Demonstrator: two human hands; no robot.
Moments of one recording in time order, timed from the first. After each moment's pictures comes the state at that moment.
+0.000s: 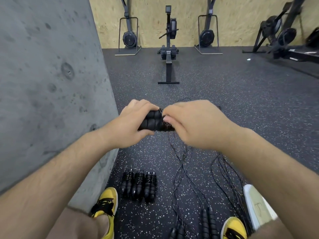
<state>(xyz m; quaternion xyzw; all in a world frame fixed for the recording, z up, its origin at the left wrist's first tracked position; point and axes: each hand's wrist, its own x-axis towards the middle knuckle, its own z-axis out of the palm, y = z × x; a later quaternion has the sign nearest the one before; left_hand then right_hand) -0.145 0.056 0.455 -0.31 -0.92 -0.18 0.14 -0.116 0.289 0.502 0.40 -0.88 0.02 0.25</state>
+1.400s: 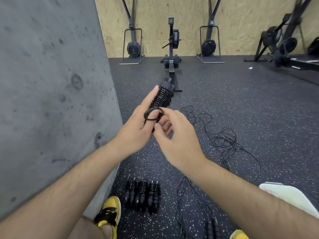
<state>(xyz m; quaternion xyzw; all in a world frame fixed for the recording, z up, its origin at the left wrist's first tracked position) -0.128 0.080 0.470 -0.22 -0.84 -0.46 0.18 -0.105 0.228 0.464 0.25 -0.79 0.52 0.23</state>
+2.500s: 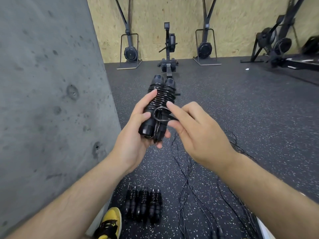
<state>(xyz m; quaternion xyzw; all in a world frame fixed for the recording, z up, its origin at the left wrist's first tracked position) -0.121 0.098 0.491 -0.18 -0.60 -0.78 0.04 -0.136 0.279 0.490 0.37 -0.80 0.23 0.41</state>
